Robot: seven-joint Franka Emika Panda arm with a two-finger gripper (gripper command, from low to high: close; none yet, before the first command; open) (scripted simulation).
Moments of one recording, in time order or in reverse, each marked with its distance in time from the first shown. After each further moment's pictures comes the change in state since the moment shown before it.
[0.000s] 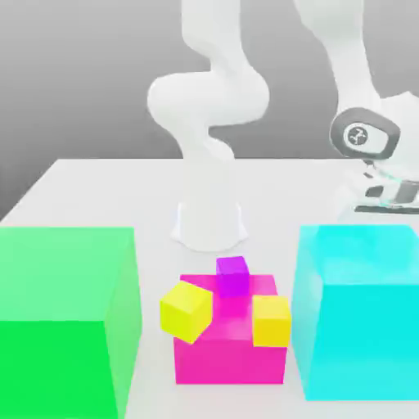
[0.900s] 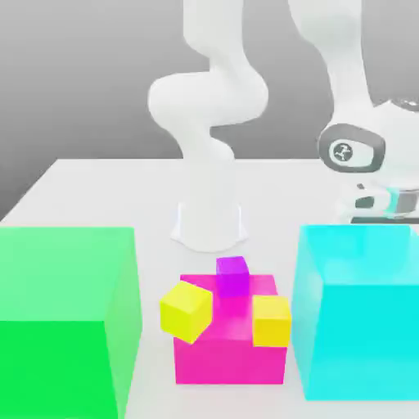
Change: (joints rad) arm 0.091 -0.077 -0.118 -0.002 0.155 0.078 -0.109
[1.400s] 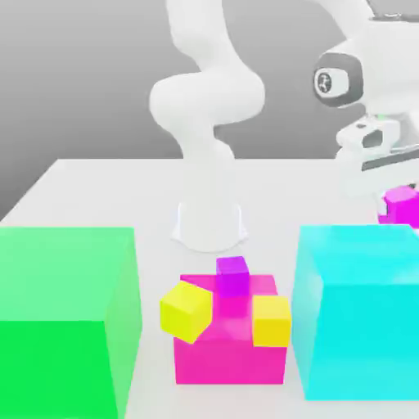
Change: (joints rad) arm 0.181 -0.429 -0.302 -0.028 0.408 -0.176 -0.652
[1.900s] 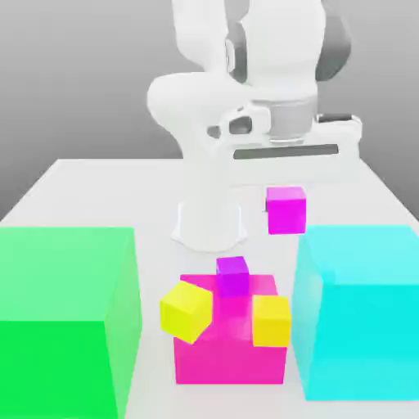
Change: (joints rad) arm -0.441 -0.194 -0.230 -0.085 -0.272 -0.328 -0.063
